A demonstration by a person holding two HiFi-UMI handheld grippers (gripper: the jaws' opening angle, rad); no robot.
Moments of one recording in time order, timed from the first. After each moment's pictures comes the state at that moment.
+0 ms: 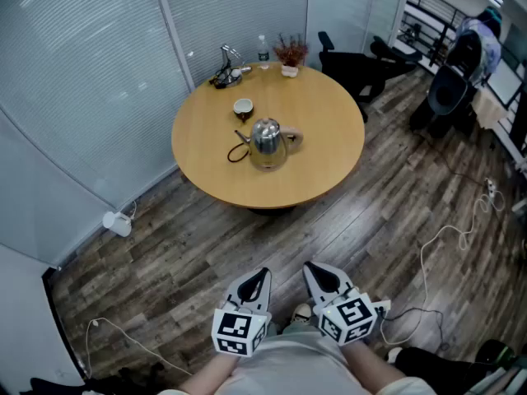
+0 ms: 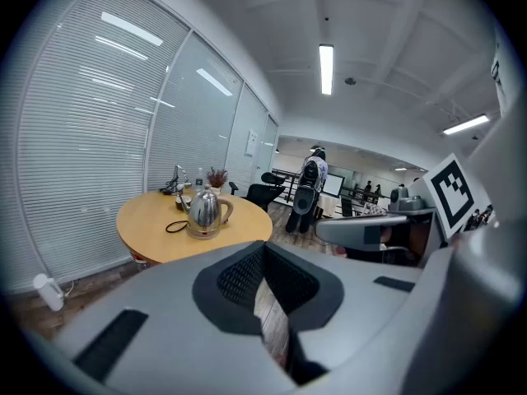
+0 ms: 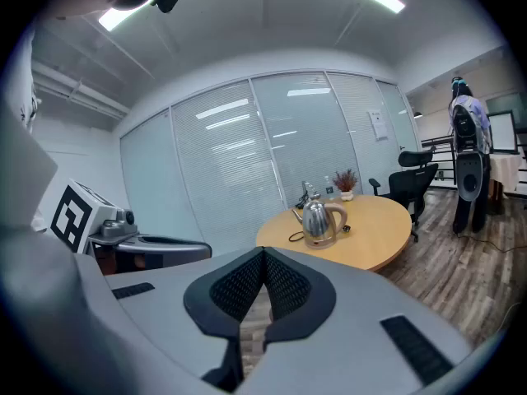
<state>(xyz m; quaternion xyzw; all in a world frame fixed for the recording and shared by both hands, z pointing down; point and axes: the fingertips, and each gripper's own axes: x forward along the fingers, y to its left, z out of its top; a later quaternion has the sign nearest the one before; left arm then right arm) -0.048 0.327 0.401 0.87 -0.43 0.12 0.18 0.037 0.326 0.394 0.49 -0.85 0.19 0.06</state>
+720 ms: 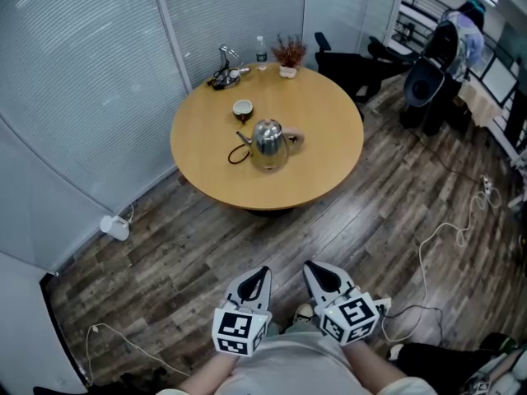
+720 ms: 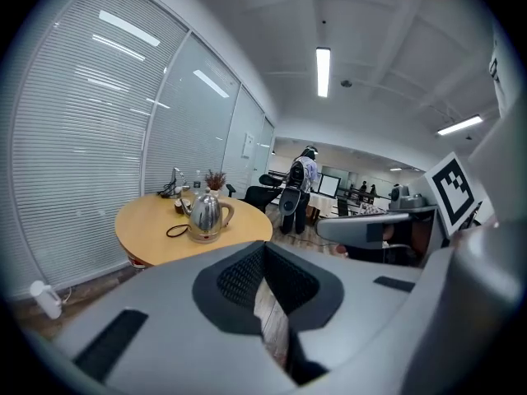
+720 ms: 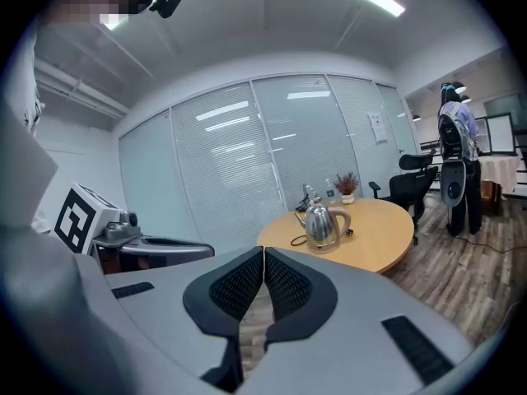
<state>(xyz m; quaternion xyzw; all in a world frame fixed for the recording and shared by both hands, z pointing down) -0.067 0.317 0.396 0.88 -0.42 0.12 0.17 0.017 0.320 0.387 0.50 -0.84 0.19 0.06</state>
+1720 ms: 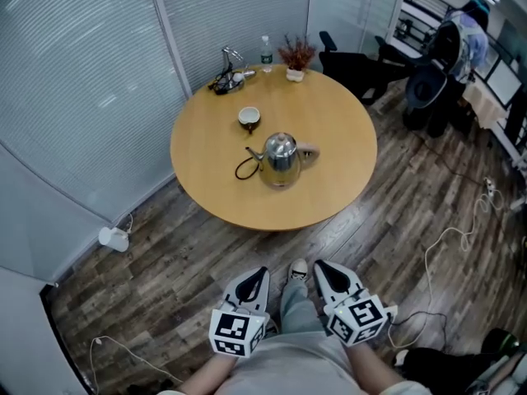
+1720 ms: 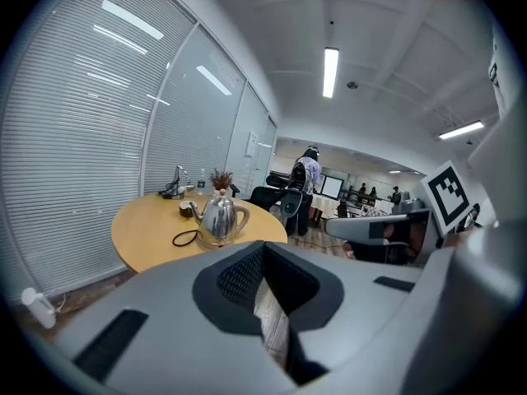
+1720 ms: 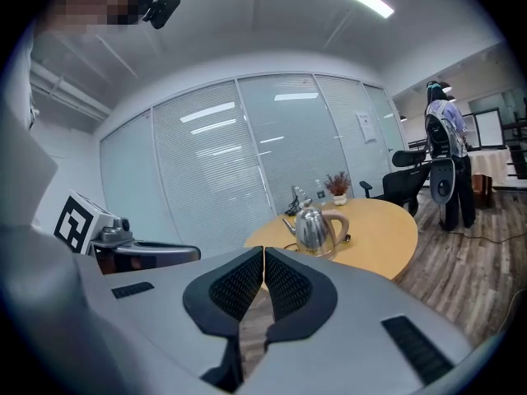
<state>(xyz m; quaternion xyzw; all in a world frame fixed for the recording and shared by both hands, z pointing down) -0.103 0.219 0.414 0.89 -0.41 0.11 0.17 0.009 0.226 0.406 0.54 -0.82 0.20 0.04</state>
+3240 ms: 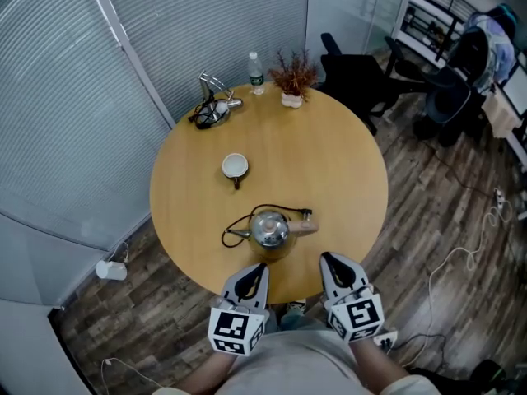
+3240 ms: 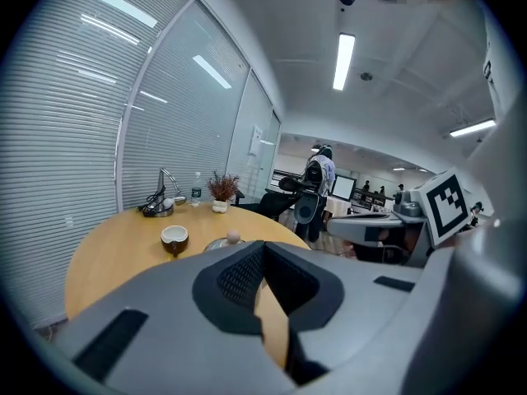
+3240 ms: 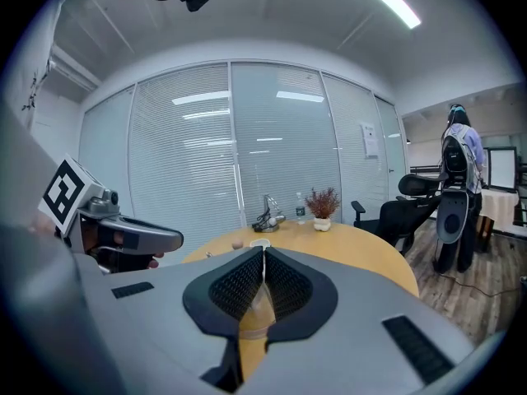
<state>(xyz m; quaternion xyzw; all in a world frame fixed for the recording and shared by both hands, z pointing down) -0.021 -0.051 0.409 0.89 -0.41 0.12 0.17 0.106 -0.046 0.405 0.57 -0.81 0.13 0.09</state>
